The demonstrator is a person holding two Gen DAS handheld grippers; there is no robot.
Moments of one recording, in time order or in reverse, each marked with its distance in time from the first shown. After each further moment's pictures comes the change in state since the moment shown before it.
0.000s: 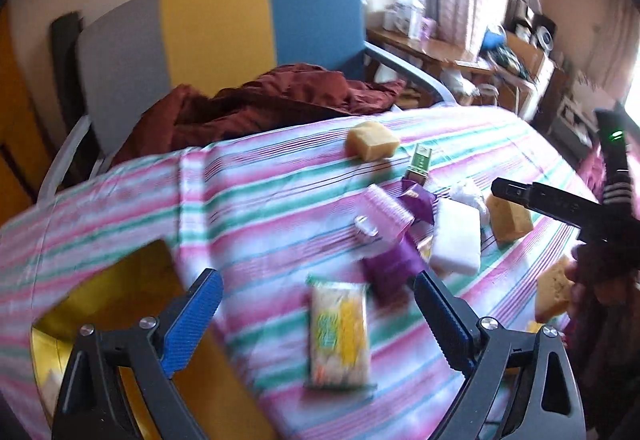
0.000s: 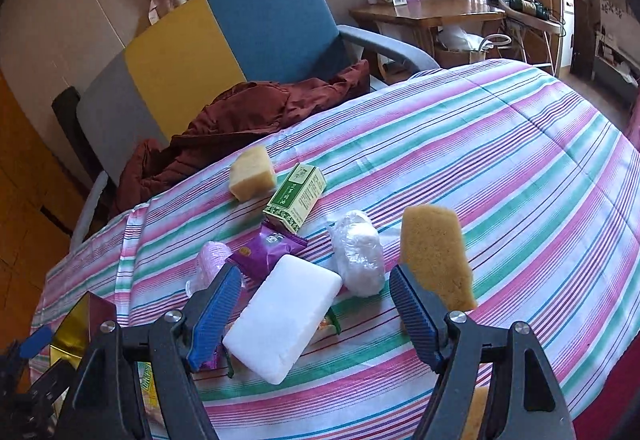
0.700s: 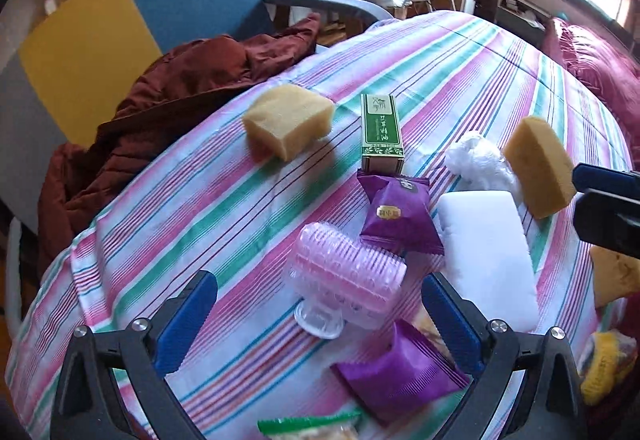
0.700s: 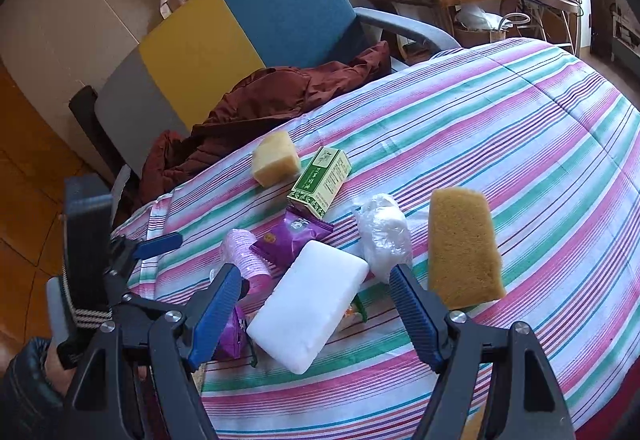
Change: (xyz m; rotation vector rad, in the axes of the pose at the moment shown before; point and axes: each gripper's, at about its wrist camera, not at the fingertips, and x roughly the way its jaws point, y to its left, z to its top) left arm 0.148 -0.062 0.058 0.361 0.176 -0.107; right arm 0.007 -0.002 0.000 0.027 0.061 0.098
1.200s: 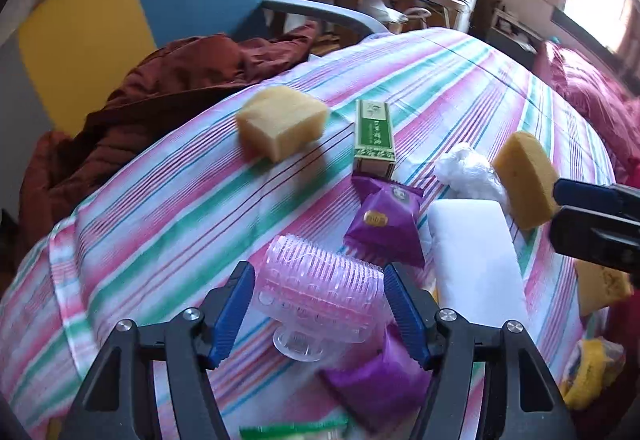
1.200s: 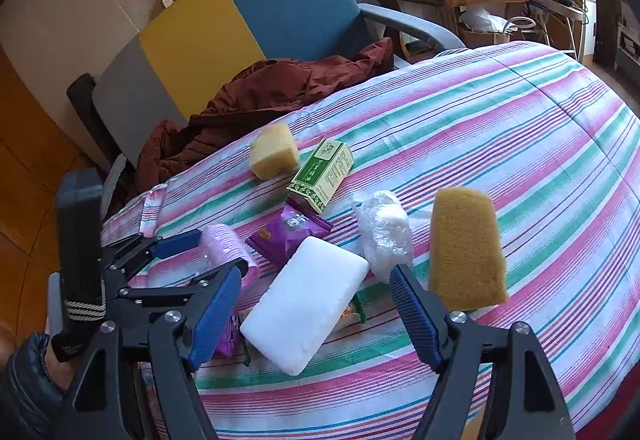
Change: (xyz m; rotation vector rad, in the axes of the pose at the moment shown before) left arm -0.009 0.006 -0.013 -0.078 -0.050 -0.066; right arm 0.008 0.005 -0.001 -0.038 0.021 -0.023
